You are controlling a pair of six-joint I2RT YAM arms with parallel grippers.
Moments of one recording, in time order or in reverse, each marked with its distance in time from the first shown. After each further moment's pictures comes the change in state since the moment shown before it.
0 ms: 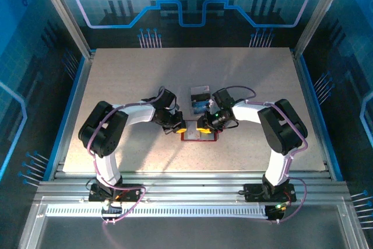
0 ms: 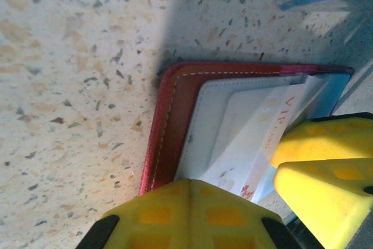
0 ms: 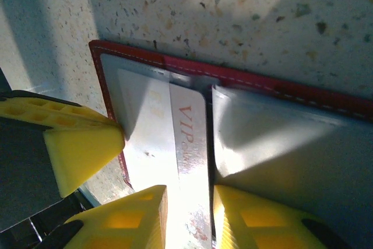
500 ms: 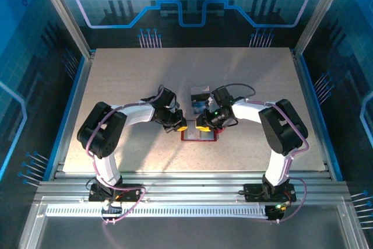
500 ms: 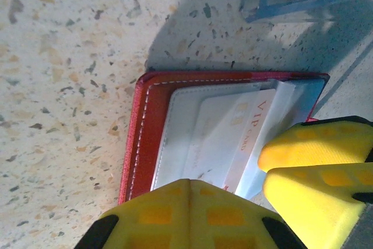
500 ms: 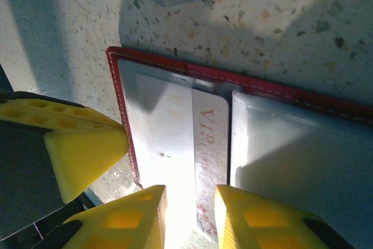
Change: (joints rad) left arm 0.000 -0.019 0.000 0.028 0.000 -0.020; right arm 0.005 -0.008 0.032 -0.043 0.016 -0.004
